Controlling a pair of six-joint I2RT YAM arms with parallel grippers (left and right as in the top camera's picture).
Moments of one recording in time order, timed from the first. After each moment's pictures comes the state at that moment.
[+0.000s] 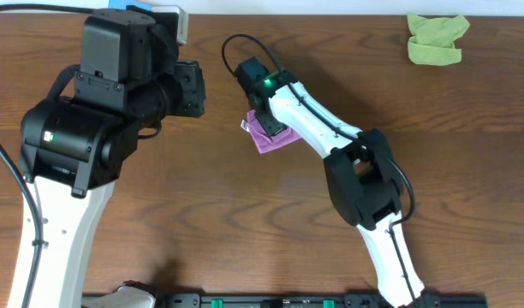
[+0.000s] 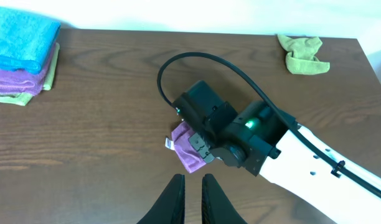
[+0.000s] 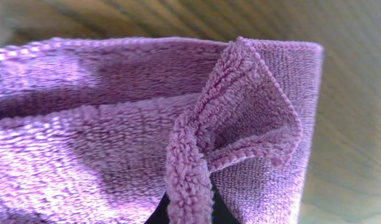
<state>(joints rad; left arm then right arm) -0.32 1.43 1.93 -1.21 0.11 -0.28 0.59 2.36 1.93 -1.01 0.37 0.03</state>
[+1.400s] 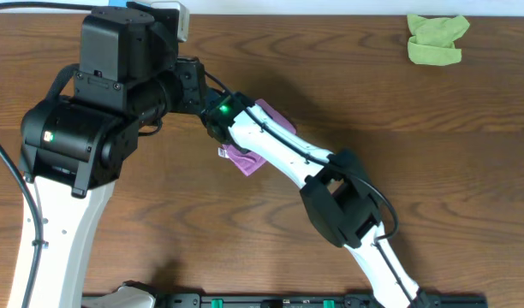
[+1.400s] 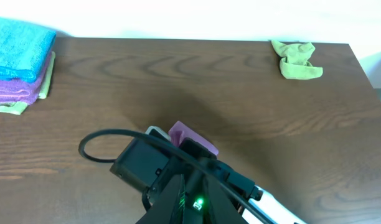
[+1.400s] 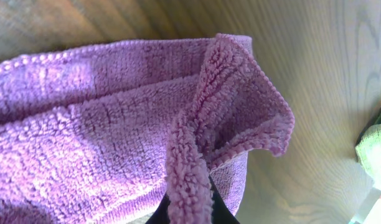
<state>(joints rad) -0.32 1.43 1.93 -1.18 0.13 -0.27 0.80 2.36 2.00 -1.11 0.57 -0.04</state>
